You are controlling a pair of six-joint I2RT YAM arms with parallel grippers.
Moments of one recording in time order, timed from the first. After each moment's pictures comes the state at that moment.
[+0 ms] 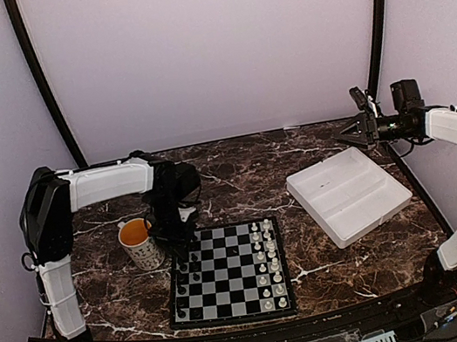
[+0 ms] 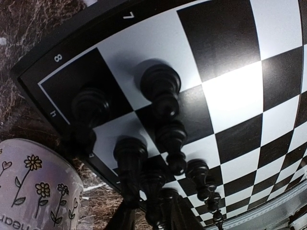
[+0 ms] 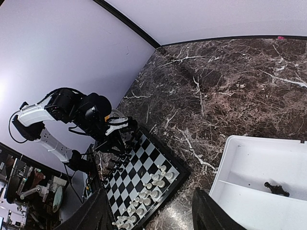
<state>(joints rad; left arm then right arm) -0.69 2.01 1.54 -1.26 0.12 -0.27 -0.04 1.44 1.04 -0.31 -1.19 0.15</state>
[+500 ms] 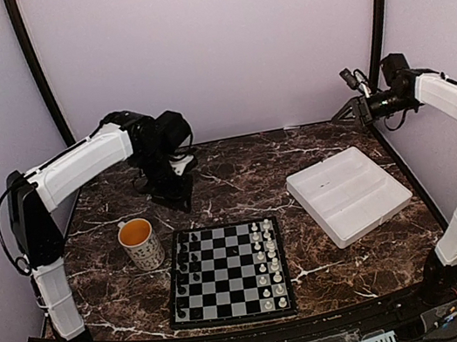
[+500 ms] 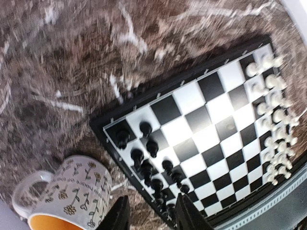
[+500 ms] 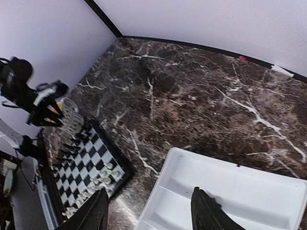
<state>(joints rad) -0.69 1.96 1.84 -1.36 0.04 -0.23 -0.04 1.61 1.41 -0.70 -0.97 -0.23</state>
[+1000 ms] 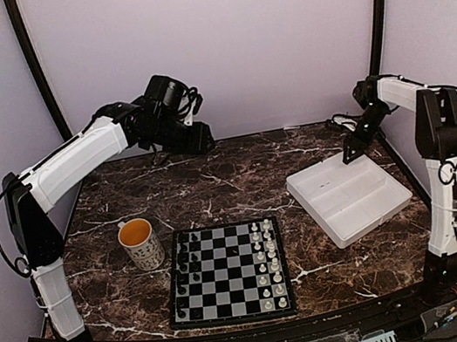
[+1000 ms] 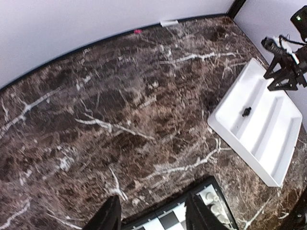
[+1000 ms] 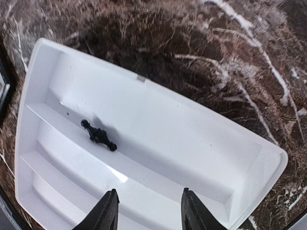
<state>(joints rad) -0.69 1.94 1.94 -0.81 -0.02 -0.26 -0.01 2.15 1.88 -1.21 -0.41 -0.74</state>
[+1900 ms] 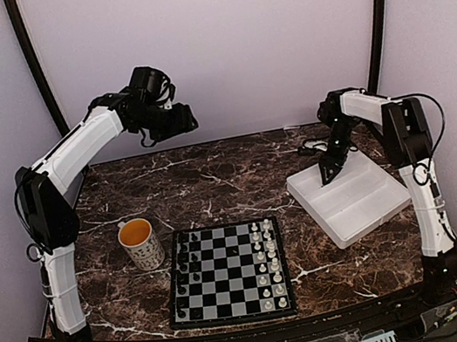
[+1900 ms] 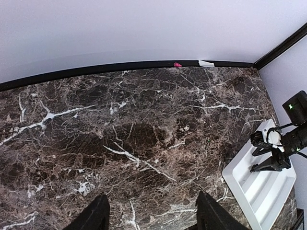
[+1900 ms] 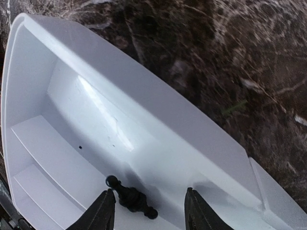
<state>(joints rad) -0.53 2.11 2.19 -0.82 0.03 -0.40 0.18 2.42 2.13 -1.42 -0.30 -0.78</state>
